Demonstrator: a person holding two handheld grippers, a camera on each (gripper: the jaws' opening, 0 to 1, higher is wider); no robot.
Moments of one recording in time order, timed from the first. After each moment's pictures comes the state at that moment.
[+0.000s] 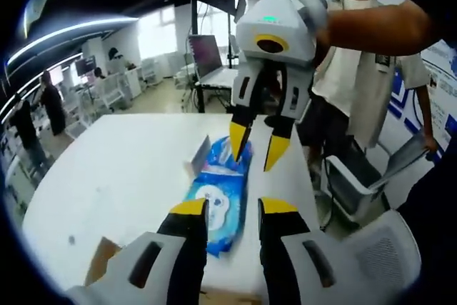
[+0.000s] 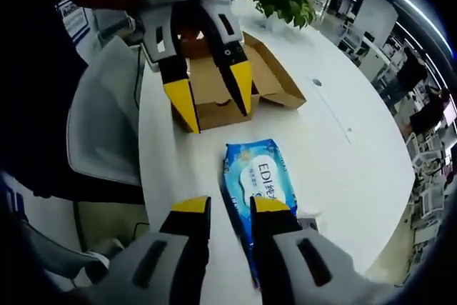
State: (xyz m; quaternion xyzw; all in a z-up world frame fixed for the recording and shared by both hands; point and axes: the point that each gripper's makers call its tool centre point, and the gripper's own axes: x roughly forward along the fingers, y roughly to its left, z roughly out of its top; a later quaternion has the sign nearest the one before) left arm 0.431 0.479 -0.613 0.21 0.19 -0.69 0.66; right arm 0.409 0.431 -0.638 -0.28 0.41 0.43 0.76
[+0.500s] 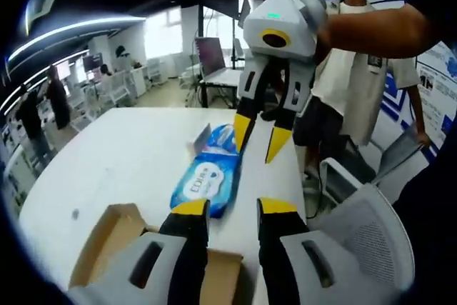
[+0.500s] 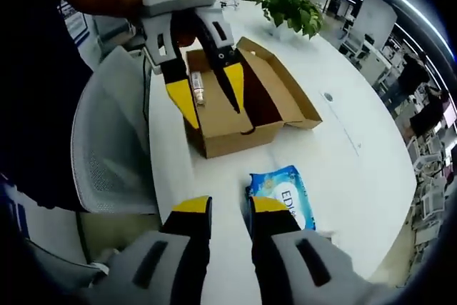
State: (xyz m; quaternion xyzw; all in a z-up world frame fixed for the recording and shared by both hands) left arm 0.422 0.553 -0.608 0.20 0.19 -0.68 0.67; right arm 0.398 0.494 -0.627 -0.28 0.40 0.43 0.76
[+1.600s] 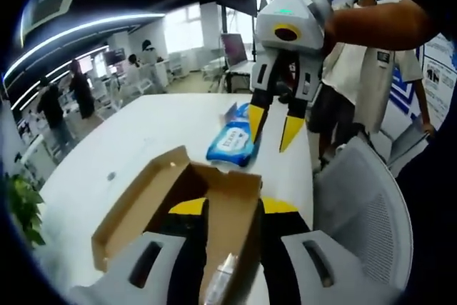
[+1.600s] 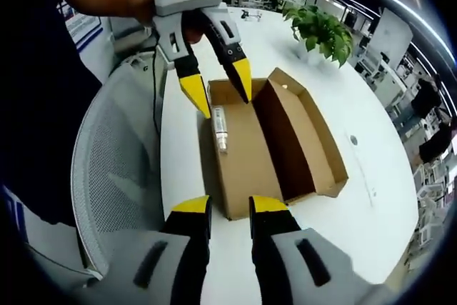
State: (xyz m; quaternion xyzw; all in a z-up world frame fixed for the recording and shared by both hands) left arm 0.454 0.690 -0.602 0.22 0.20 -0.63 0.72; right arm 0.418 0.619 -0.617 -0.29 0.37 0.48 0.74
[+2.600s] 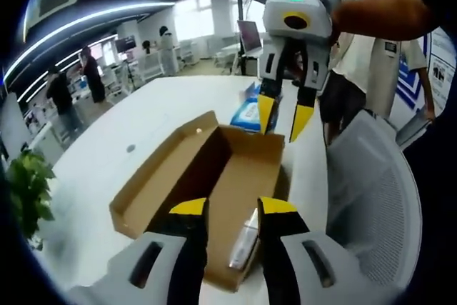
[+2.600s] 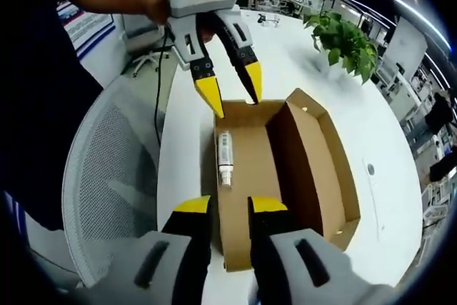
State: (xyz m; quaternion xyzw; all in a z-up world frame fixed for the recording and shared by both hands) left arm 0.492 0.759 -0.629 0.24 0.23 -0.60 0.72; right arm 0.452 0.686 -0.635 -0.29 0.36 0.52 0.72
